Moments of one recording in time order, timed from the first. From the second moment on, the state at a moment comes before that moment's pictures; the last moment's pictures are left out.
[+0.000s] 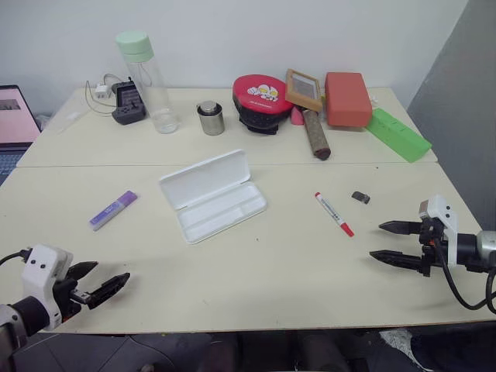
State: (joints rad) left arm 0.45 0.78 0.65 -0.27 -0.53 0.60 -0.85; right arm -0.07 -0.95 -0.21 -0.13 0.48 0.55 1.19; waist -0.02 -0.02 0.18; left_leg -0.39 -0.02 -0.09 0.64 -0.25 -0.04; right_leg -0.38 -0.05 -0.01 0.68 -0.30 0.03
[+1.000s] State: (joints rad) left arm 0.44 0.78 0.64 -0.28 -0.54 0.62 -0.84; right arm -0.09 -0.95 -0.19 -0.11 0.47 0.55 1.20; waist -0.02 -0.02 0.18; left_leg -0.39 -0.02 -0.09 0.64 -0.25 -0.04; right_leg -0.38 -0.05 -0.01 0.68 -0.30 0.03
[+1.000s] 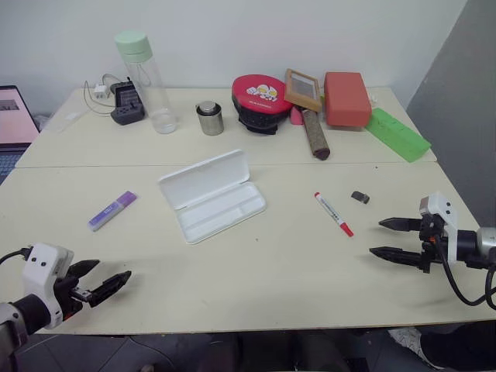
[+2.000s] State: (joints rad) left arm -0.27 0.68 -0.08 -0.18 -0.44 0.62 -0.86; right arm -0.25 -0.87 -0.14 -0.44 0.65 0.64 1.03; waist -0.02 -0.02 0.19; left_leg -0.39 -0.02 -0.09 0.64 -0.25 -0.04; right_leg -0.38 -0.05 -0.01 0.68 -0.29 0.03
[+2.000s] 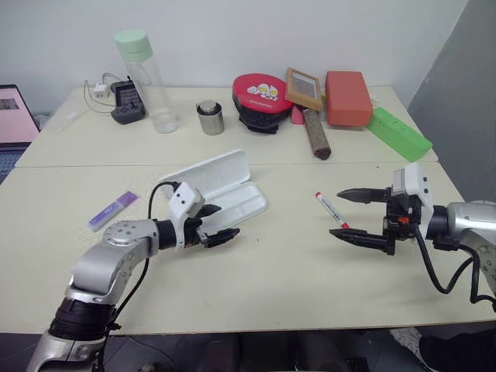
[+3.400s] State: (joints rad) left arm -0.30 0.60 -0.17 -0.09 -0.23 0.49 -0.82; right arm -0.26 -0.85 -0.18 -0.45 0.72 0.63 1.00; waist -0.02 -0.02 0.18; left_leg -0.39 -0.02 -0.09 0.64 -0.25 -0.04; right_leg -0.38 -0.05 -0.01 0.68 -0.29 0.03
